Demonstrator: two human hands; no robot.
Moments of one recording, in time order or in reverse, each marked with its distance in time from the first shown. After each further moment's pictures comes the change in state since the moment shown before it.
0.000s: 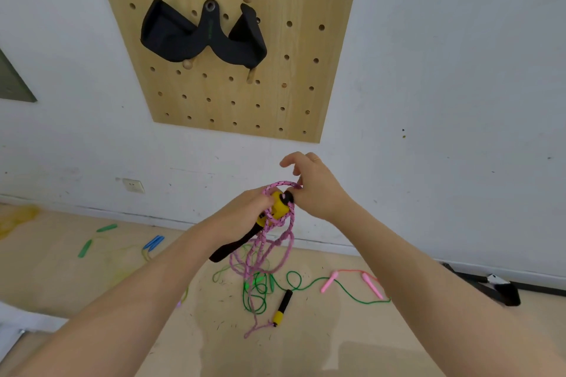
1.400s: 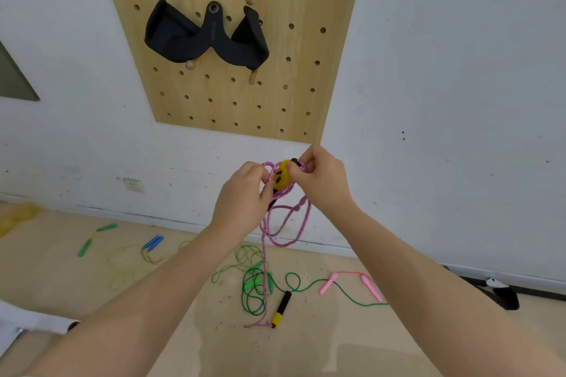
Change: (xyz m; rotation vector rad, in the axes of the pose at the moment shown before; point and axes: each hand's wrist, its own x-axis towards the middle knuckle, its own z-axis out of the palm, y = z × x) left_hand 0.007 0.004 0.009 0.545 0.629 0.280; right_hand 0.003 0.000 0.005 0.317 0.358 0.088
